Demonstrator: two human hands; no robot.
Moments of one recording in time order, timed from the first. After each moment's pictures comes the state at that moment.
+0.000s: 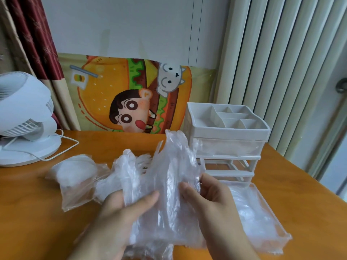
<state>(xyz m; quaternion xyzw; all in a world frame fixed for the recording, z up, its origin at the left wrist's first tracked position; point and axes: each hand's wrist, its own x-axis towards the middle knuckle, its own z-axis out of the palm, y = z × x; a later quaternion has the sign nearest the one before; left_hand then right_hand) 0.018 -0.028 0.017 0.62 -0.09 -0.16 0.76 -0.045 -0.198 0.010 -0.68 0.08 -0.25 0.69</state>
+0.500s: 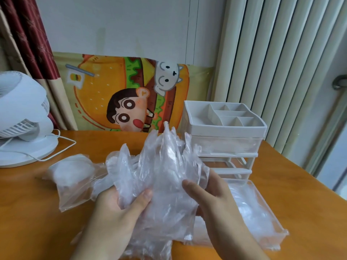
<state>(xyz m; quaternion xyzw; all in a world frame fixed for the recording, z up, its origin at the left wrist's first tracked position) 0.021 -0.031 0.004 0.75 -0.13 -0.03 0.65 -0.051 -0.212 0.010 -0.69 0.07 -0.19 0.70</state>
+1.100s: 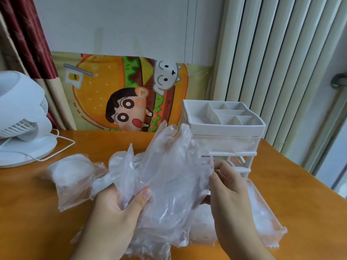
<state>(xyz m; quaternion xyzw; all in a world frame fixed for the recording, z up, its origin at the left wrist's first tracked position) 0.016 -0.033 0.006 0.76 -0.12 0.00 0.64 -0.050 -0.218 0.017 -0.66 0.12 -0.34 0.66</state>
